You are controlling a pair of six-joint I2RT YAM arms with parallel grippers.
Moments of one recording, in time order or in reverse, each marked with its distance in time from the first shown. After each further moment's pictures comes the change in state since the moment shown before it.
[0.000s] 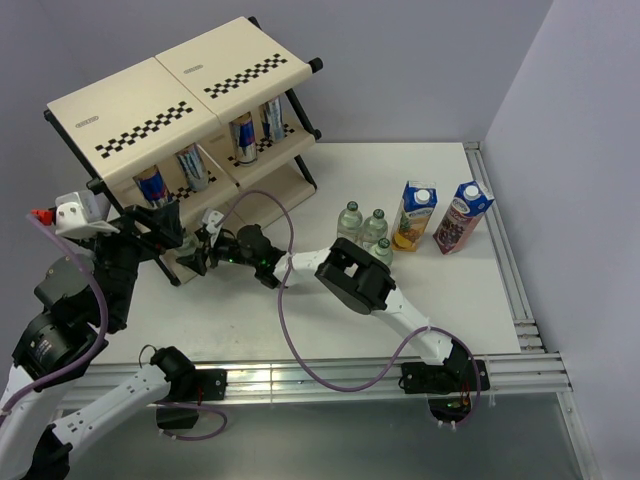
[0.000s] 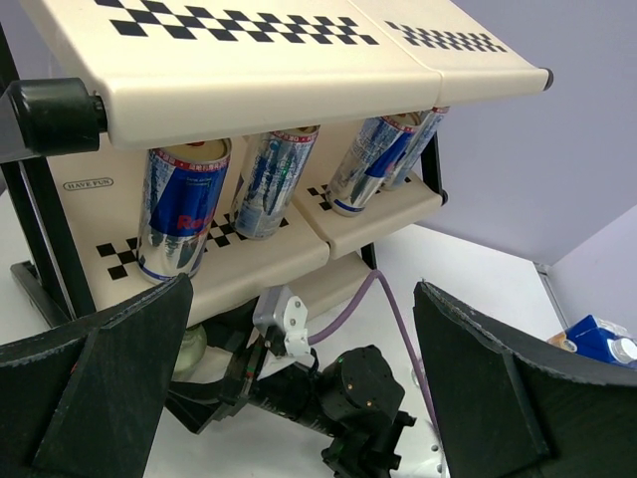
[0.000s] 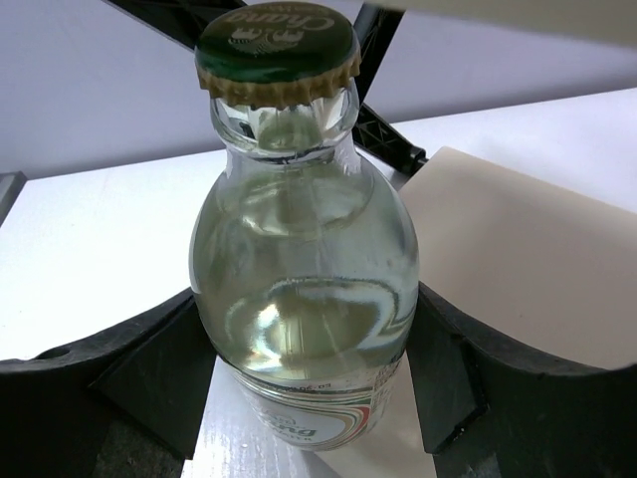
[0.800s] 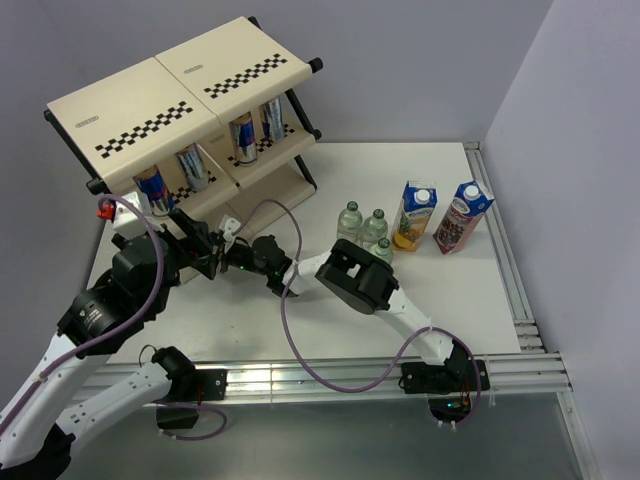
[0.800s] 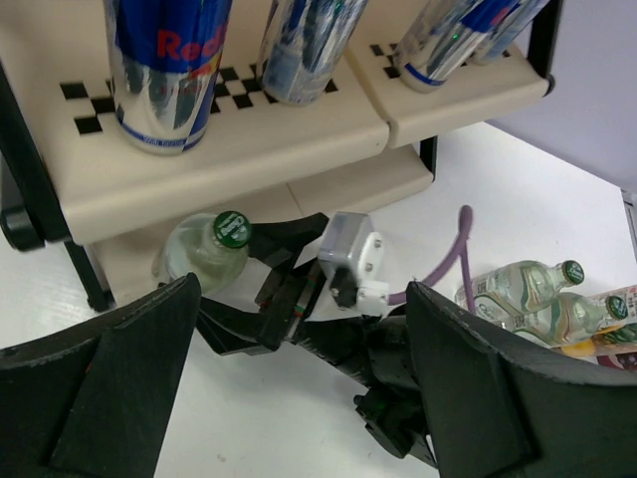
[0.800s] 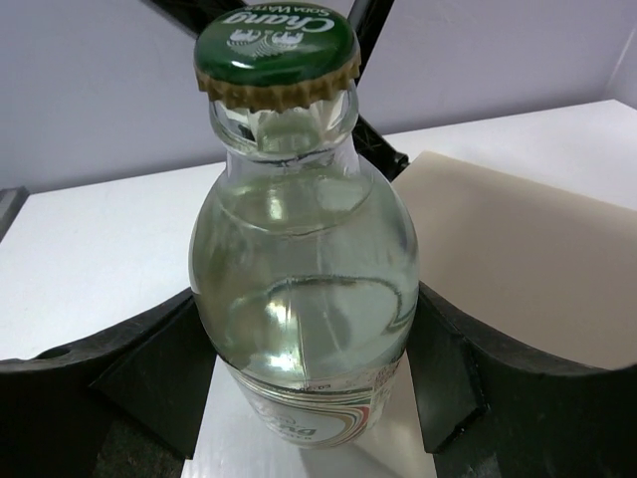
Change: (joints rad) left arm 0.000 0.097 -0.121 -0.175 -0.008 -0.268; right arm -0.001 -0.026 -0.173 0.235 0.052 0.018
